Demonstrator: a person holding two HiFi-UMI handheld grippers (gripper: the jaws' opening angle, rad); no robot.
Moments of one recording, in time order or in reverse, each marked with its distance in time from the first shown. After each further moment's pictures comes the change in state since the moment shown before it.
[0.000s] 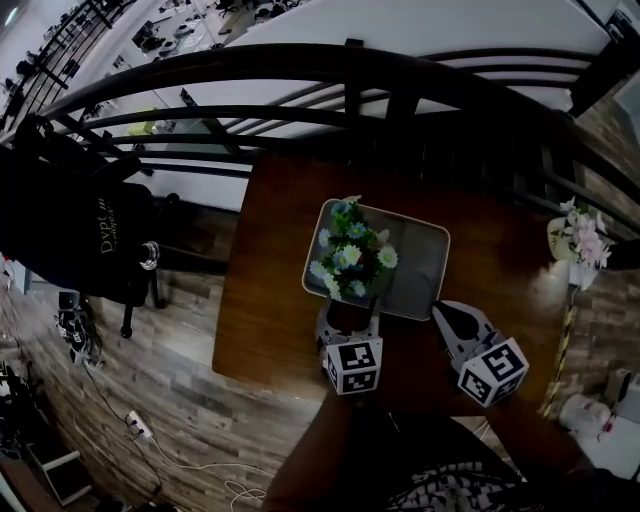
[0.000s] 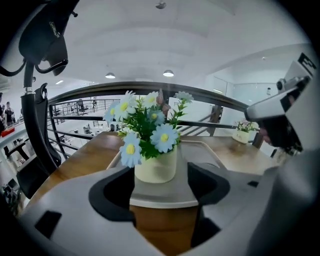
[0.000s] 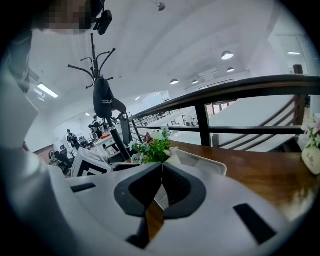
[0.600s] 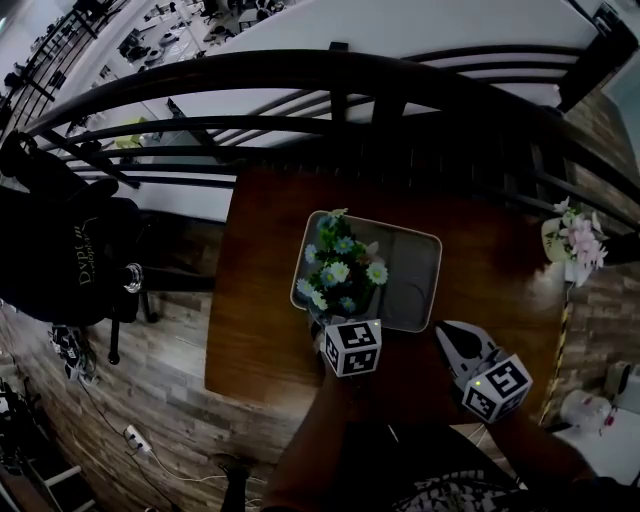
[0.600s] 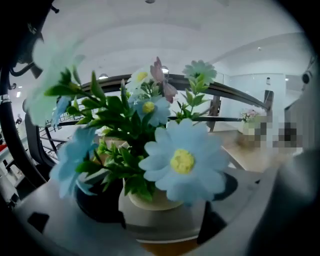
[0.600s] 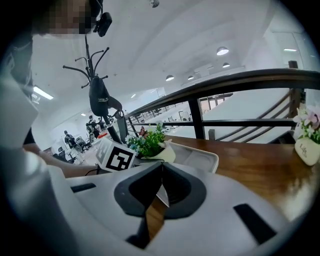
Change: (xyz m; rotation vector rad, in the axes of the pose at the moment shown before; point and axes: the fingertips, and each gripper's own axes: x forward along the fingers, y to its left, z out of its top) left arm 0.059 0.011 0.017 0.082 0.035 0.011; right arm -0.015 -0.011 -0.018 0.046 0.051 -0.033
